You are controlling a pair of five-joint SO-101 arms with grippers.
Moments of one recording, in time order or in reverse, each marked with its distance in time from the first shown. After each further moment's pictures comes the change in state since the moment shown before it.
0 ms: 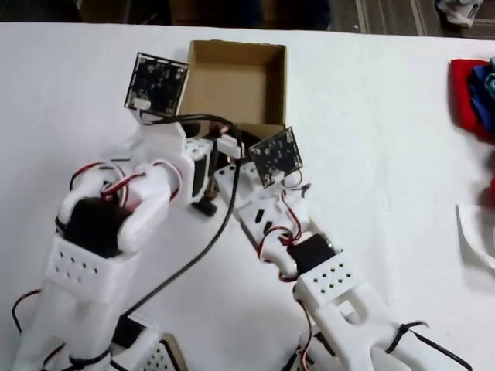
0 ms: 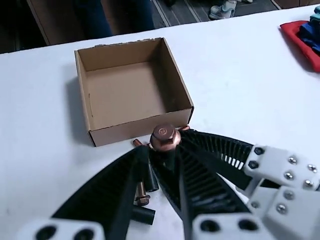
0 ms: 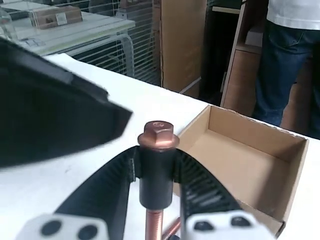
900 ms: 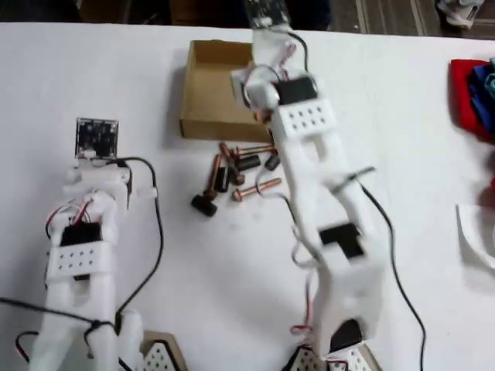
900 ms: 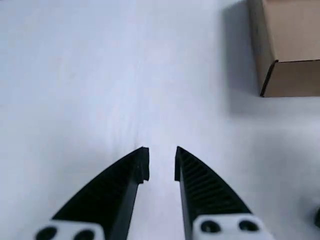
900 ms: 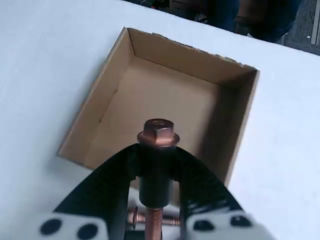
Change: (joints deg) left arm -32.6 3.3 49.2 -47.9 -18.2; right arm 13.5 77.4 -104.3 60.6 -0.1
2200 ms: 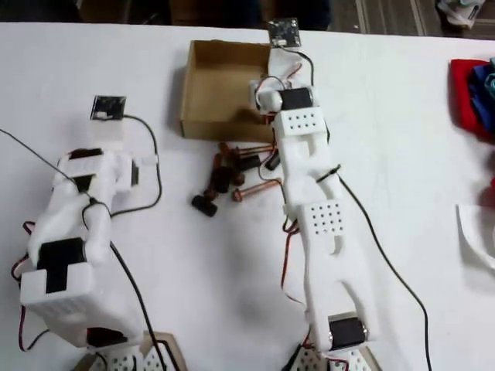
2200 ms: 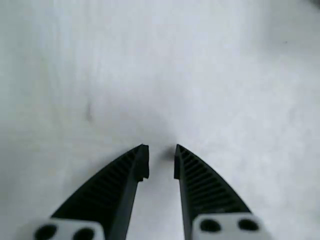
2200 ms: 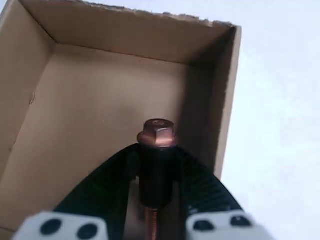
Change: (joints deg) left arm -0.4 49.4 -38.8 22.5 3.2; right arm 6.3 41.2 -40.4 0.1 -4.1
